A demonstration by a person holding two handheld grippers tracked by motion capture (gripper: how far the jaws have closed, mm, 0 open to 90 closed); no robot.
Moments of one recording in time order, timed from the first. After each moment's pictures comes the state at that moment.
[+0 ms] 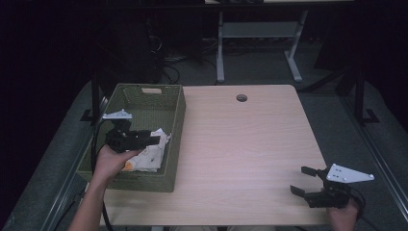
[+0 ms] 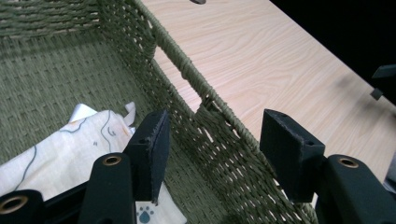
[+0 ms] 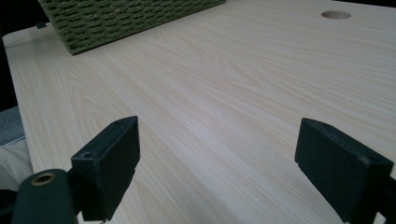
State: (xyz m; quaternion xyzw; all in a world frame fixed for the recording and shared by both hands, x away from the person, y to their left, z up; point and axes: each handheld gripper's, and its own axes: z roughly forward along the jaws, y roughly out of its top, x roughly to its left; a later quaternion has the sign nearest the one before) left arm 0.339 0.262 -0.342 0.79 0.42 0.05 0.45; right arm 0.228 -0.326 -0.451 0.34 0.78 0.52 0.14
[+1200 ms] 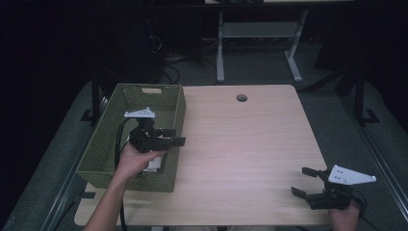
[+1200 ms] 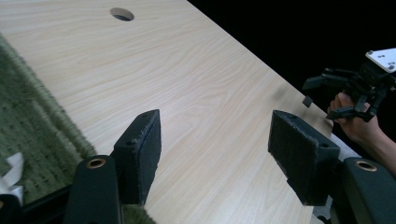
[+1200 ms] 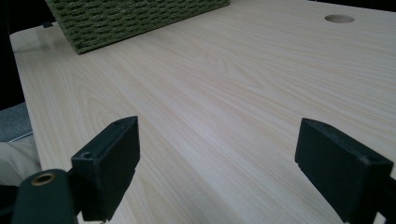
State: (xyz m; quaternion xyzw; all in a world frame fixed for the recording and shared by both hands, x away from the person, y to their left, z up) left arm 0.337 0.201 -0.334 0.79 0.36 -0.01 0.50; right arm 0.224 -0.327 -0.449 0.33 0.78 0.52 0.14
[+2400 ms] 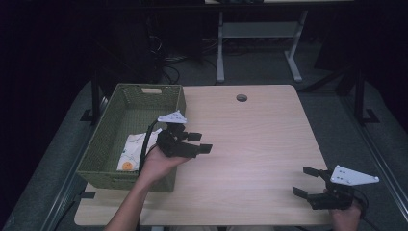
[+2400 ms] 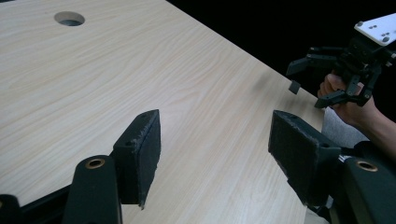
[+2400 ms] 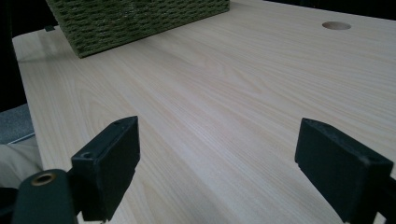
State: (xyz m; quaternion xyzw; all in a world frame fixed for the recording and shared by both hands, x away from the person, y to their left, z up) left arm 0.324 0.129 -0.333 0.82 0.30 0.00 0.48; right arm 0.222 -0.329 -0.446 0.32 0.78 0.52 0.14
